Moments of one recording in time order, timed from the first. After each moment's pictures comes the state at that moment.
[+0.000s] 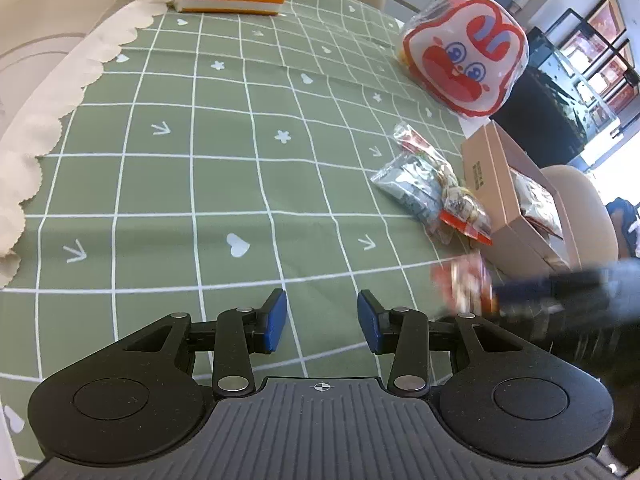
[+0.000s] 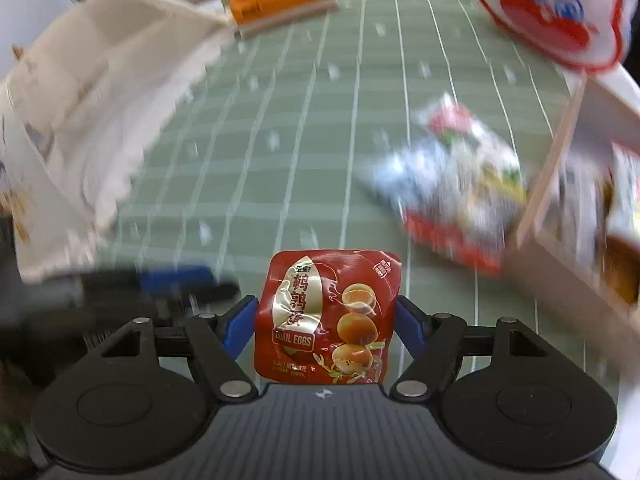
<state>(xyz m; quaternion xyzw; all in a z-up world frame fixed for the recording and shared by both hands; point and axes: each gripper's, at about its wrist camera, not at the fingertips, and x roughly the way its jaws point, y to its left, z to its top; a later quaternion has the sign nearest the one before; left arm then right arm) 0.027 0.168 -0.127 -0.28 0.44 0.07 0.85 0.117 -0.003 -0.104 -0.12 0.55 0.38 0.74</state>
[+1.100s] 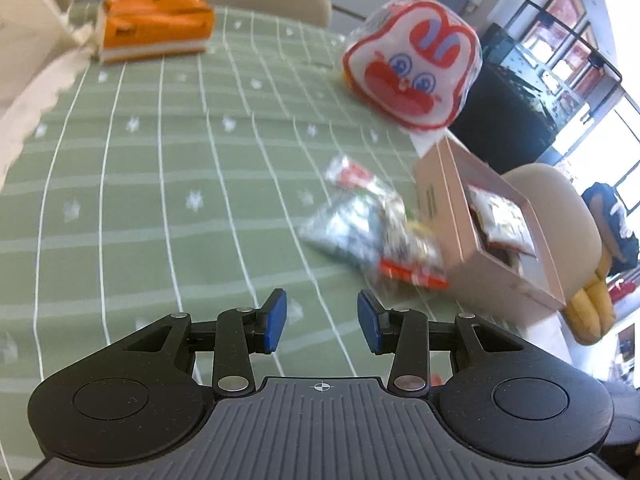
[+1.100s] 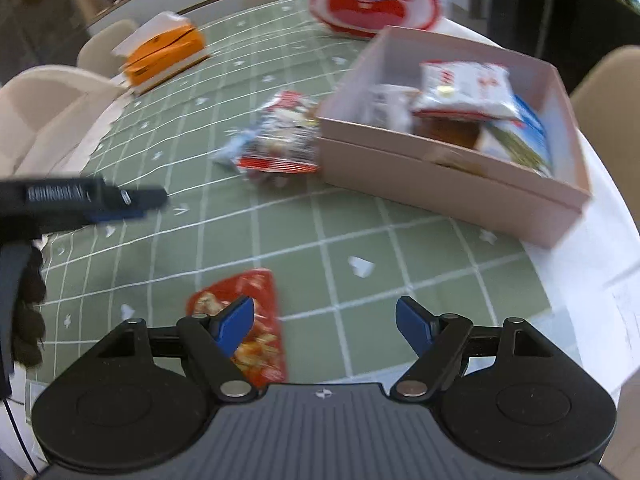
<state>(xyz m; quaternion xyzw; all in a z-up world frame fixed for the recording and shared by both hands) 0.088 0.146 -0.109 -0.23 0.41 0.03 0.88 0.092 -0.133 -0.124 -0.01 0.48 0.25 0.84</state>
